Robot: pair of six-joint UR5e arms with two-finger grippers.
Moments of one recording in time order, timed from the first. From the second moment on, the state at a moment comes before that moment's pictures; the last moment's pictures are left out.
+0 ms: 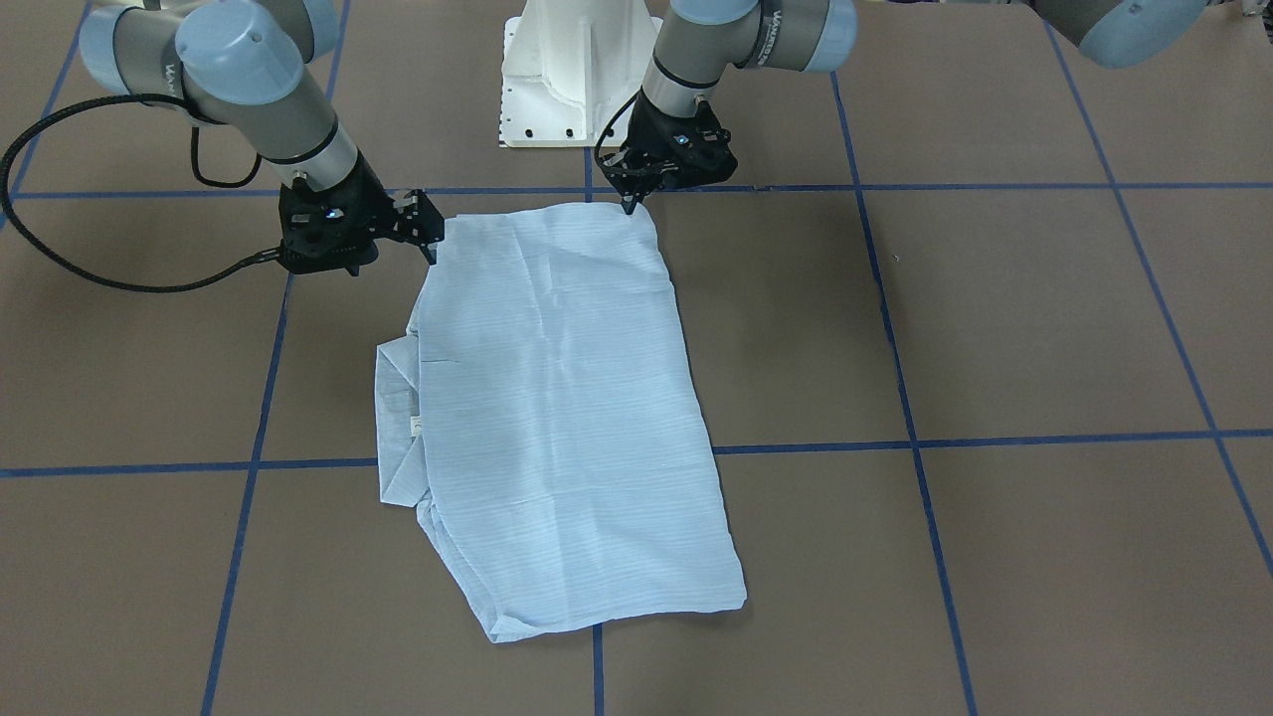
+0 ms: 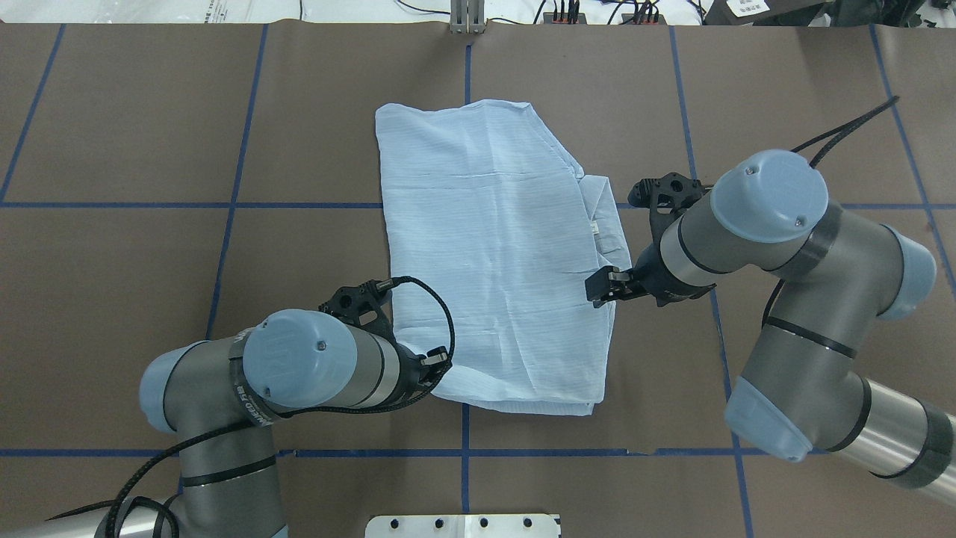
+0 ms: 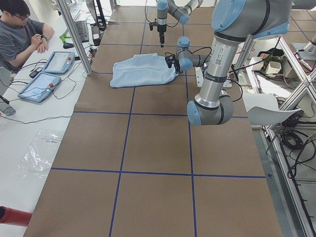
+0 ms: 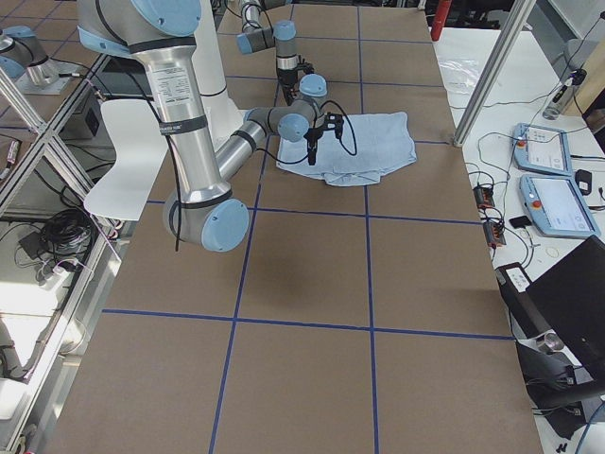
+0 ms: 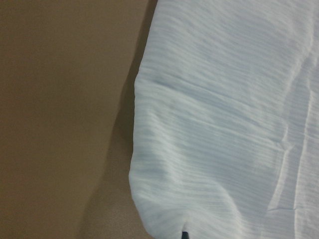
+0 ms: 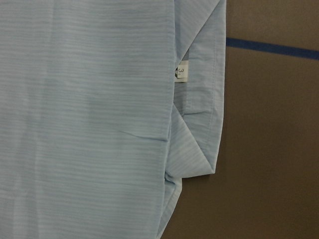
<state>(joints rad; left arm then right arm) -0.31 -2.09 -1.88 -1.79 -1.75 -1.80 0.58 -1.26 1.96 -1.45 2.00 1.22</state>
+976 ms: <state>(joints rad) -0.32 -2.09 -1.88 -1.79 -1.76 -1.80 0.26 -1.25 1.95 -1.47 1.72 1.94</state>
